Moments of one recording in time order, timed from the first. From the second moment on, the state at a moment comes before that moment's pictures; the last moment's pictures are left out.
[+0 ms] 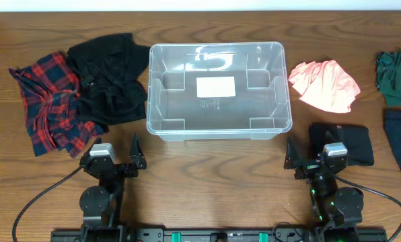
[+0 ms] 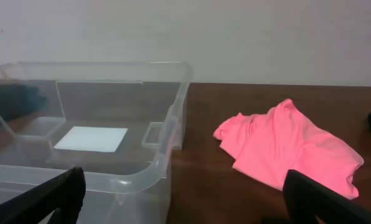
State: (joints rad) left arm 0.00 0.02 0.02 -0.12 0.01 -0.17; right arm 0.10 0.01 0.01 -0.07 -0.05 0.09
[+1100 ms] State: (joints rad) left arm 0.00 0.02 0.02 -0.12 0.01 -0.17; right arm 0.10 0.07 0.09 -0.01 -0.08 0.16
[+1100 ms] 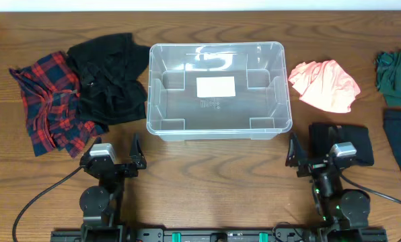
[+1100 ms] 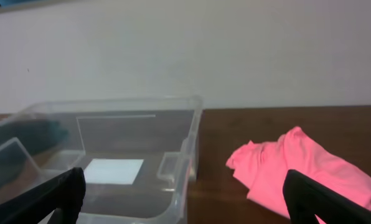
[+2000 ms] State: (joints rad) left arm 0.00 0.02 0.02 -0.12 0.01 -0.17; right arm -0.10 1.26 1.27 -0.64 -0.33 0.09
